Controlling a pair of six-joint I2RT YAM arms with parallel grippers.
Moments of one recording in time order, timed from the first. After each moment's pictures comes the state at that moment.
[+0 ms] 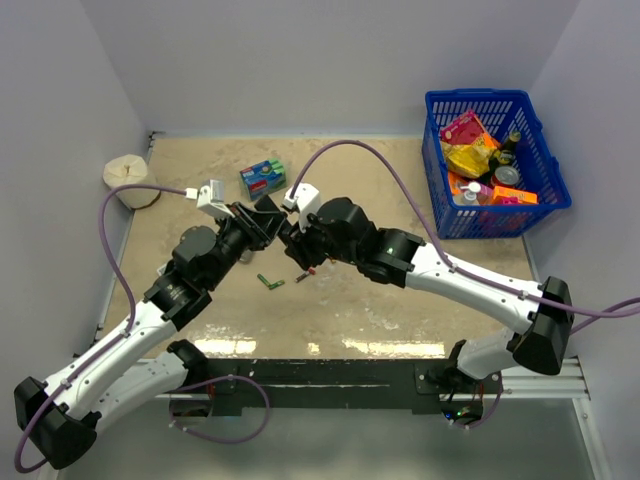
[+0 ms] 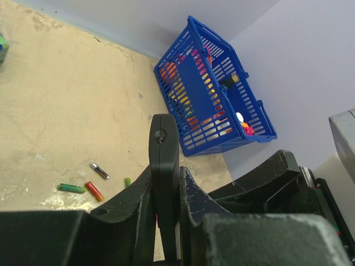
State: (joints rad) left arm -0.65 0.80 0.69 0.08 -0.15 -0.80; right arm 1.04 1.42 1.29 -0.34 0.09 0.11
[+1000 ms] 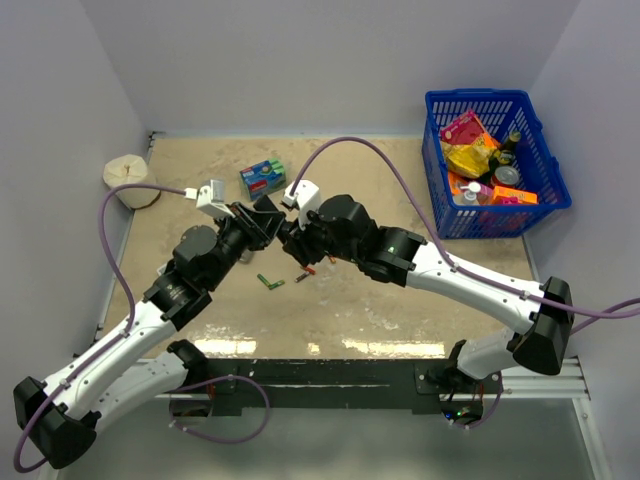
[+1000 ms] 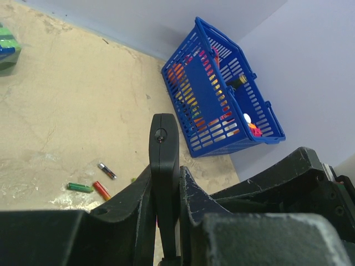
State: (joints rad) left arm -0.66 0.80 0.70 0.06 -0.19 -0.77; right arm 1.04 1.42 1.31 -0.33 0.09 0.09
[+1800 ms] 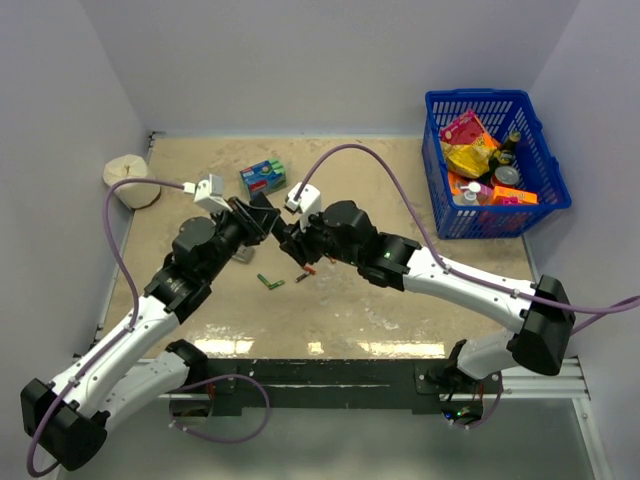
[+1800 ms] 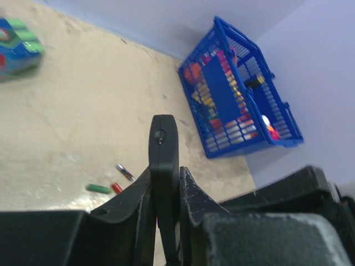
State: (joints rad) left arm -0.54 0.84 0.71 0.04 -0.11 -0.75; right arm 1.02 1.42 1.17 -0.12 0.03 0.07
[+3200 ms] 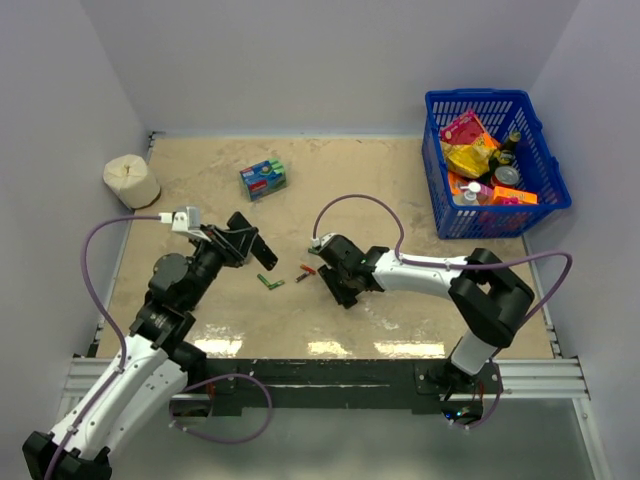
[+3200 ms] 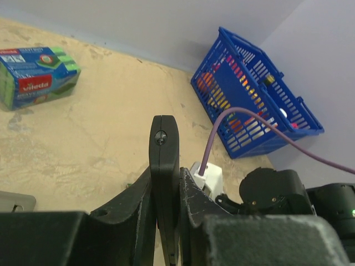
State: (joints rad) left arm -0.45 0.53 0.47 0.09 -0.03 -0.61; right arm 0.91 1.68 0.95 -0.41 0.14 0.29
